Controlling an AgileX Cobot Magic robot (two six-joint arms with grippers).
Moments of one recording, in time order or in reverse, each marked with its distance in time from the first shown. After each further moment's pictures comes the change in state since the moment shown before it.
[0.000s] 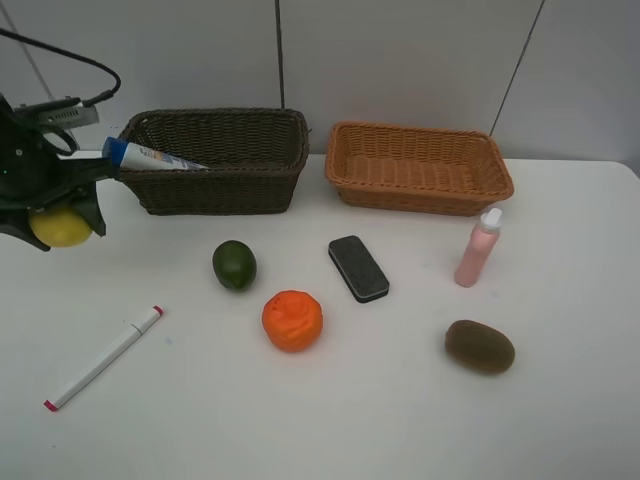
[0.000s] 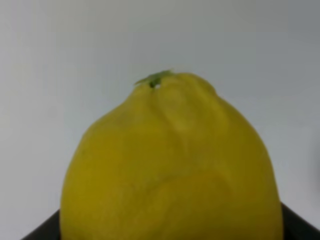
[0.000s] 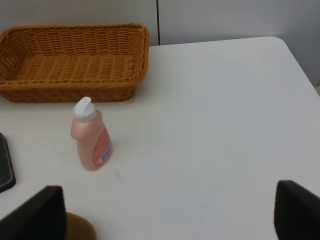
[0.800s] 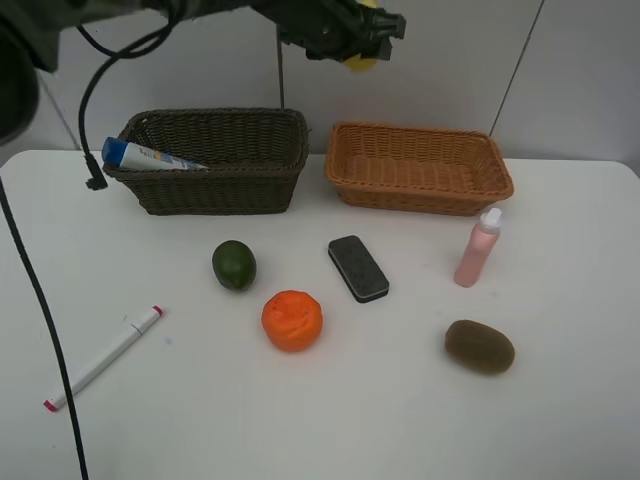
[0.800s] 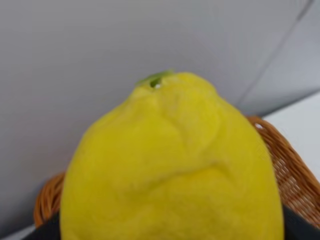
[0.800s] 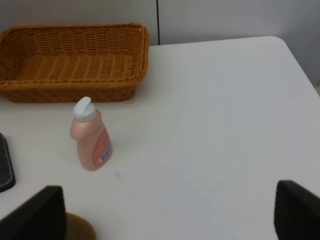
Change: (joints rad) left arm -0.508 0.657 -1.080 -0.188 -0.451 0.350; right arm 0.000 0.000 0.000 0.001 0.000 0.000
